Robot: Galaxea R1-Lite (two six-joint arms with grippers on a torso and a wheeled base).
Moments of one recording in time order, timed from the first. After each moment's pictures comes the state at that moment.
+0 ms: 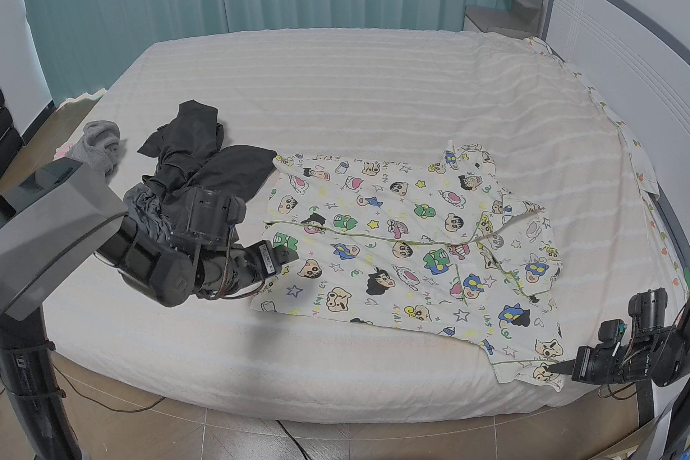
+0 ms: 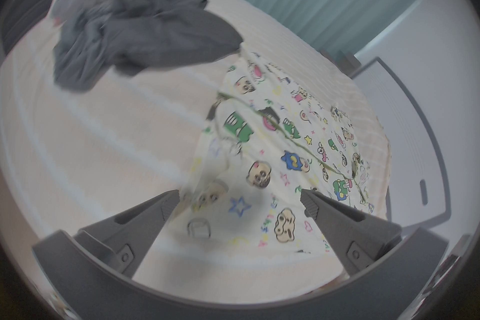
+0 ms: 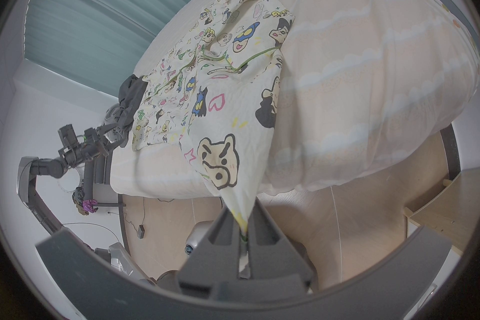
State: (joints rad) left arm -0.35 2.14 -1.01 -0.45 -0.02 -0.62; right arm -0.14 1.96 -0.02 -1.00 0.49 0.26
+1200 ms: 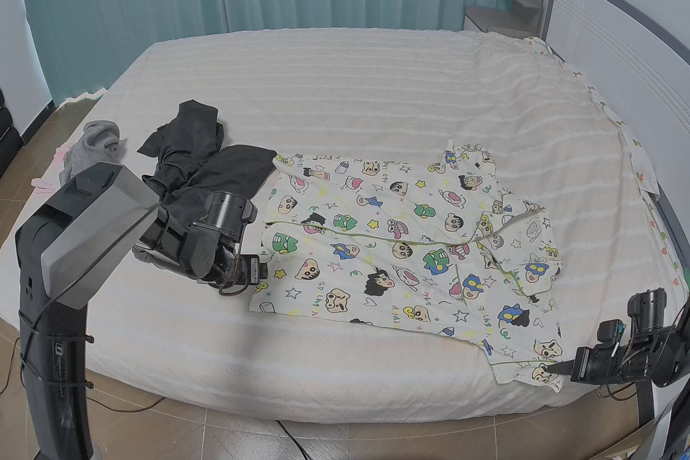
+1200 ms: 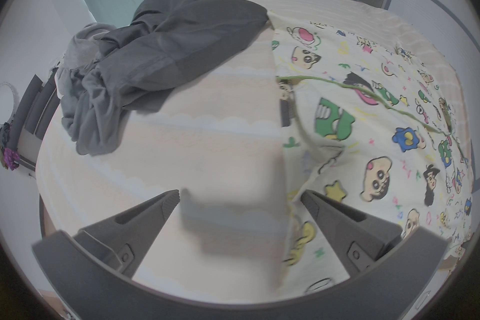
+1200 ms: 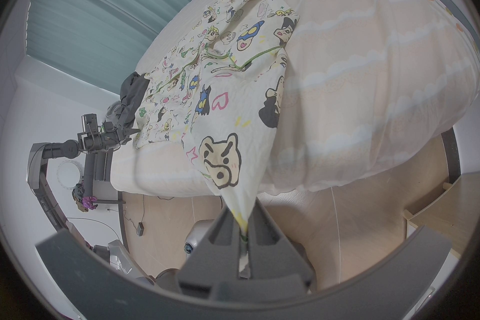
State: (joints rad) left arm -0.28 2.35 -1.34 -0.11 0.29 -0.26; right arm -0.13 1.96 -0.02 -1.00 0.49 0.25
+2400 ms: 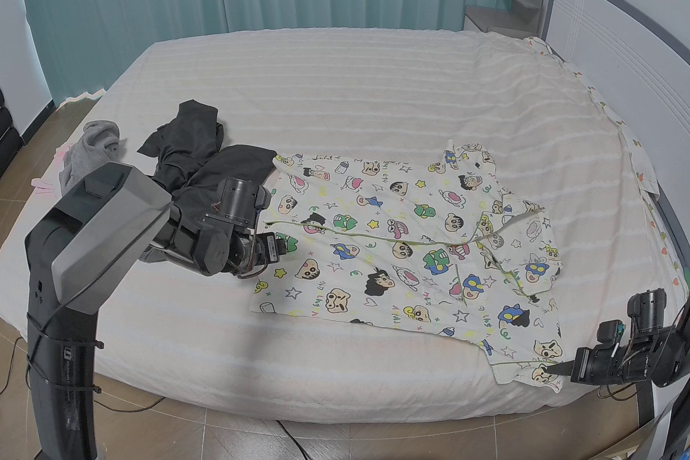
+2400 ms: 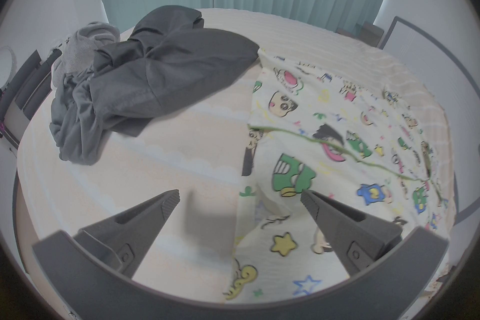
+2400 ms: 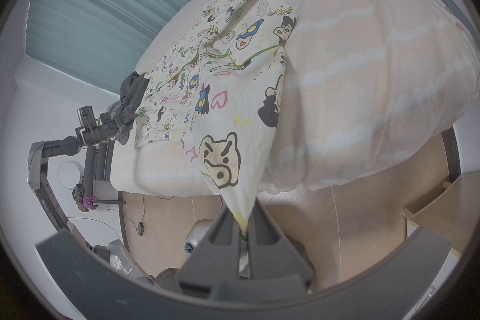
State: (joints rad) left arm -0.32 2.38 -1.42 -0.22 0.28 -0.39; right arm -0.13 1.96 -0.02 -1.00 0.50 0.25
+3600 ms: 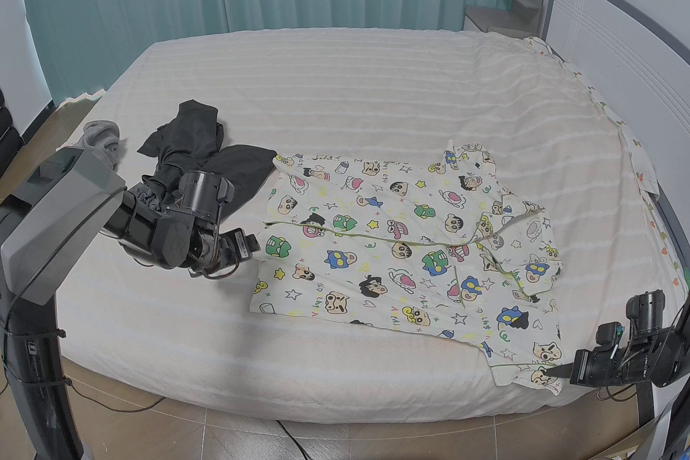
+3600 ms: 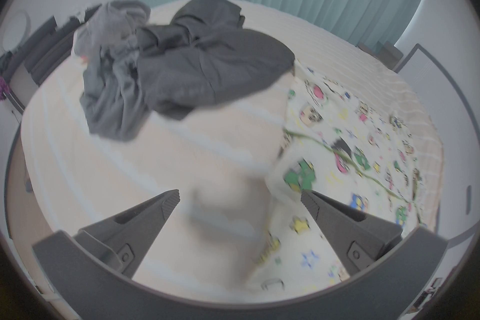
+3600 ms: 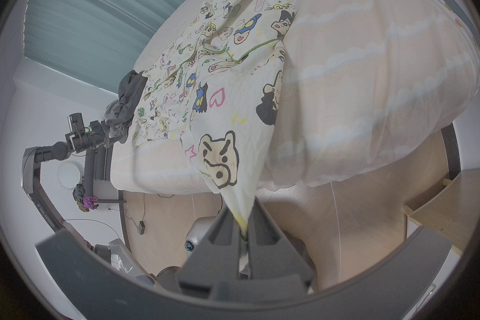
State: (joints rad) left arm -0.24 2.23 -1.26 -0.17 0.18 -0.52; right arm -0.13 1.97 -0.02 -0.99 0.49 0.25
